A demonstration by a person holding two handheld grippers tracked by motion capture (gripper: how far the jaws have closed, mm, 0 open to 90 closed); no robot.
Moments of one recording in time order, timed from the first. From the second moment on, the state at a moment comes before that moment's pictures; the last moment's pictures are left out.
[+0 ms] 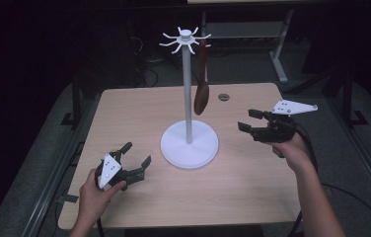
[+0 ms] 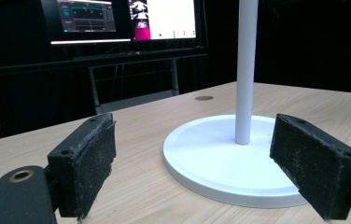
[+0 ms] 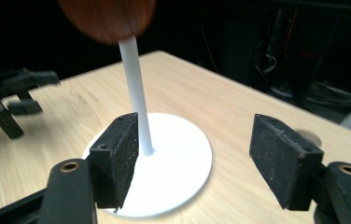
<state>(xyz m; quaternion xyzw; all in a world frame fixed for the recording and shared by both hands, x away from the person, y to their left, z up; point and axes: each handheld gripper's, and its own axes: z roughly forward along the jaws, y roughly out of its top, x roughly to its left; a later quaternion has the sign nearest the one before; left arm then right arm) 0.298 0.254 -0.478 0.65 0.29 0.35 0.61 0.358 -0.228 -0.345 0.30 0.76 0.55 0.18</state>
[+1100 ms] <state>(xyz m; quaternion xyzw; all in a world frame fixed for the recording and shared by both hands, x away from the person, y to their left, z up) 0.298 0.254 -0.478 0.64 0.30 0.35 0.61 0.317 -0.268 -0.416 0.37 0.77 0.49 0.17</state>
